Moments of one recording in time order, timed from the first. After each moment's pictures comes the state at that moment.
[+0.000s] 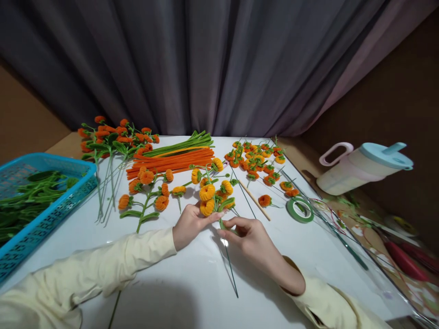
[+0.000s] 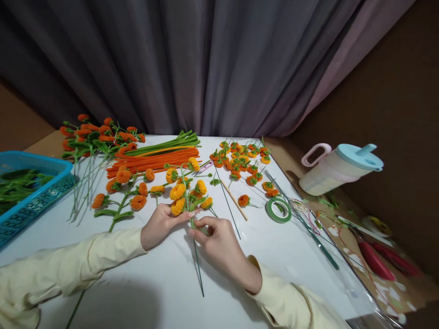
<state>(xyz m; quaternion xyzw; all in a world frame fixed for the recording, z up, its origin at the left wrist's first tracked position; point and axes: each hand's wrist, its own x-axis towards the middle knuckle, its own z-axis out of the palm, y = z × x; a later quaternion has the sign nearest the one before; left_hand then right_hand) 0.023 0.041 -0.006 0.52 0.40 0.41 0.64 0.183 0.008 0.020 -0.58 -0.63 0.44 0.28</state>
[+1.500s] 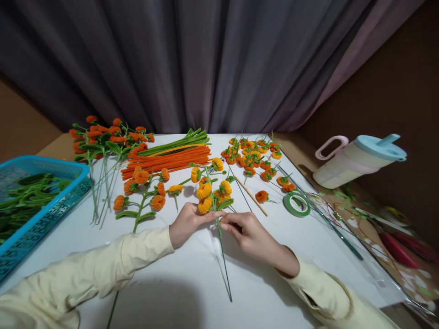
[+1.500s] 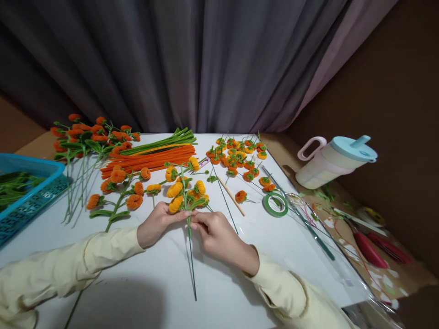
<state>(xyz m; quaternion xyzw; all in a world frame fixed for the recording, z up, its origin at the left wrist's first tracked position) 0.024 0.043 -0.008 0.47 0.39 0.37 0.70 0.194 0.018 0.024 -0.44 -0.78 0.37 0.23</state>
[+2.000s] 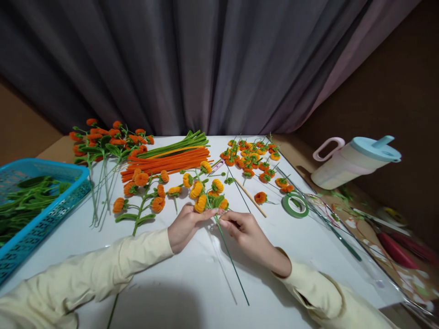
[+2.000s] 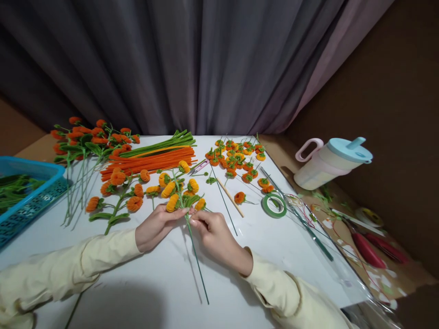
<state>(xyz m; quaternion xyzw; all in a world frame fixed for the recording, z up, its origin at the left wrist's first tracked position) 0.028 0.039 0.000 0.34 0.35 0.41 0.77 0.189 0.016 0.017 -0.47 -0.69 0.45 0.32</state>
